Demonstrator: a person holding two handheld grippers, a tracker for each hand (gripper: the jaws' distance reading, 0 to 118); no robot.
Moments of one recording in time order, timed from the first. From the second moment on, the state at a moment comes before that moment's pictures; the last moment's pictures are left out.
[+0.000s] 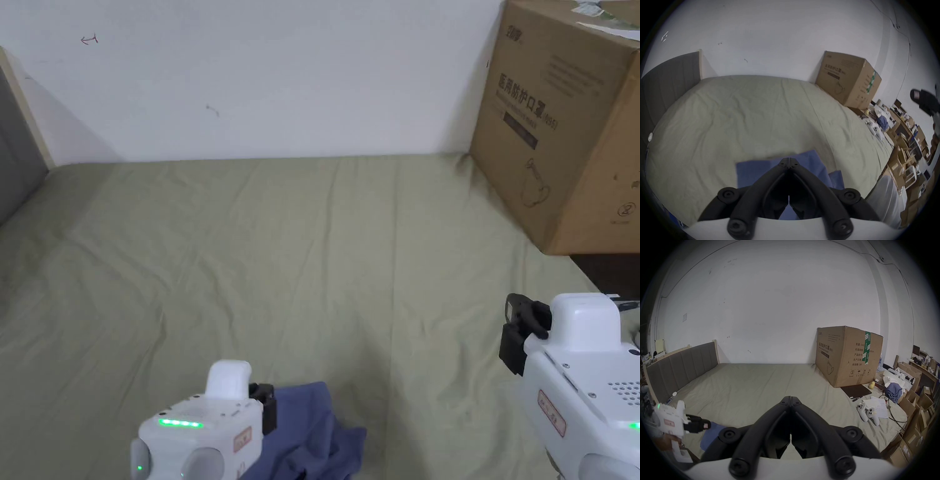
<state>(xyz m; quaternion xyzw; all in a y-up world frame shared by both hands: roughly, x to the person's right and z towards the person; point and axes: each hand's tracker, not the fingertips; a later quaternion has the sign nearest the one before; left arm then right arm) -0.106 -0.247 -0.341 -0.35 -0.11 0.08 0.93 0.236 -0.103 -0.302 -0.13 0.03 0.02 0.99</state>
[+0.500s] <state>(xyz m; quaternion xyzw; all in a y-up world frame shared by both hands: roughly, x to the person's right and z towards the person) -0.016 -0.329 -0.349 -0.42 -0.13 0.03 0.90 0.267 -0.116 -0.307 -0.16 0.00 0.03 0.99</state>
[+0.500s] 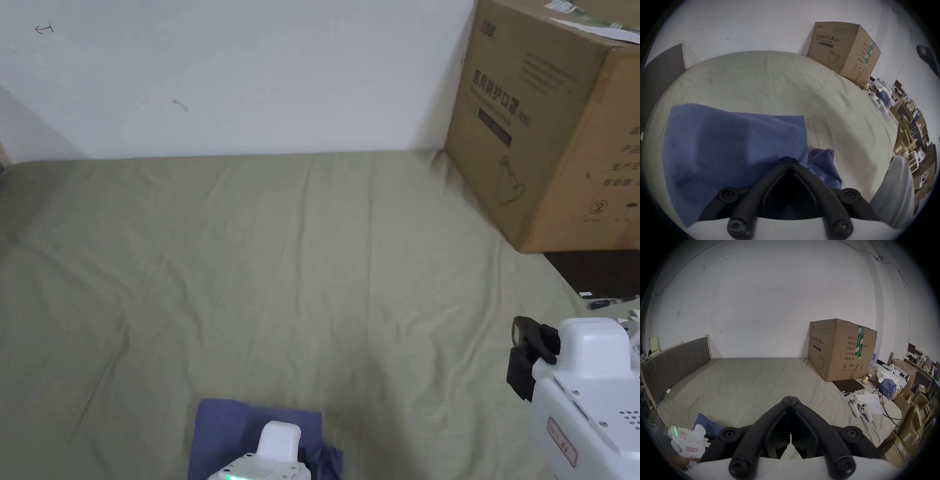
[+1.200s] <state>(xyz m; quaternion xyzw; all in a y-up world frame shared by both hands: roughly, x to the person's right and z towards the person) -0.083 -0.154 -0.323 -0.20 -0.13 0.04 0.97 0.223 -0.082 -0.290 -0.11 0.04 0.02 0.99</state>
